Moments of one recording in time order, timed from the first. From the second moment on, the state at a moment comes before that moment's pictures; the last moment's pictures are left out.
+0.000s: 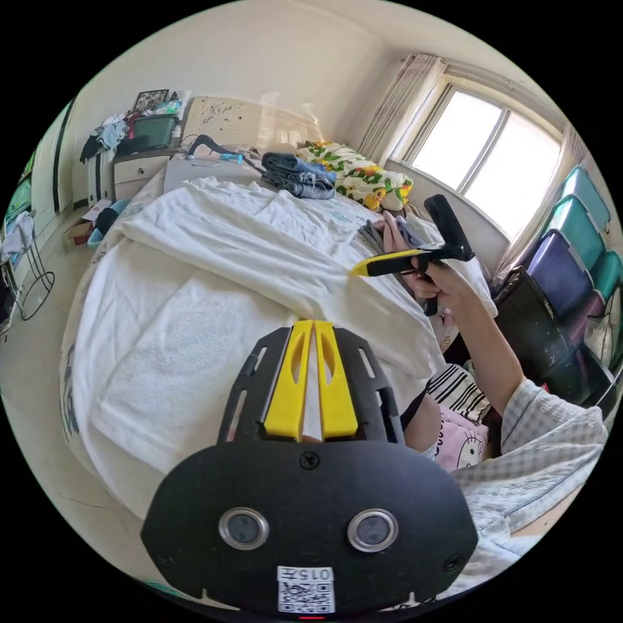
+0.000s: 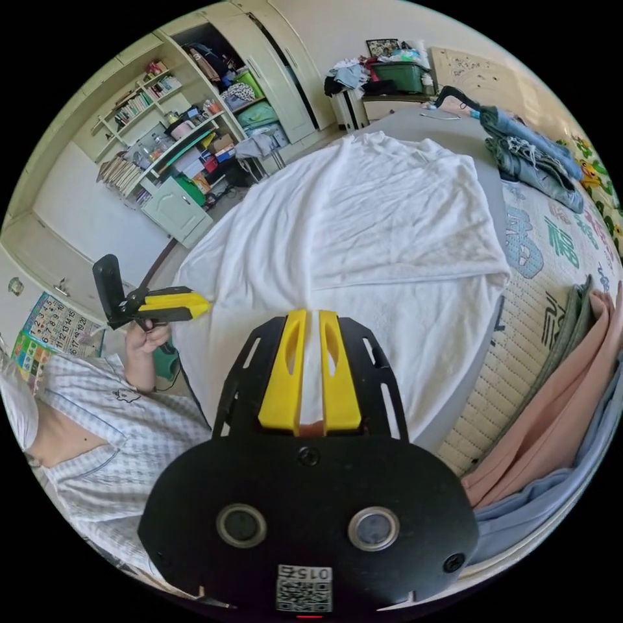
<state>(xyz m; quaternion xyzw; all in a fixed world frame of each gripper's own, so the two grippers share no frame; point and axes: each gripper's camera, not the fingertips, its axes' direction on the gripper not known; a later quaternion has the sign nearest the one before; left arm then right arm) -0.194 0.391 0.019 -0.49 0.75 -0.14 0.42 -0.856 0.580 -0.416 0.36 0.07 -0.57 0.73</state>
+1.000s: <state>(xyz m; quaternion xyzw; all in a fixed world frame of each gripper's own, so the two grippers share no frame) -0.163 0.420 0.063 -0.48 0.74 -0.11 0.44 -0.894 0.442 -0.477 0.35 0.03 -0.60 0.72</state>
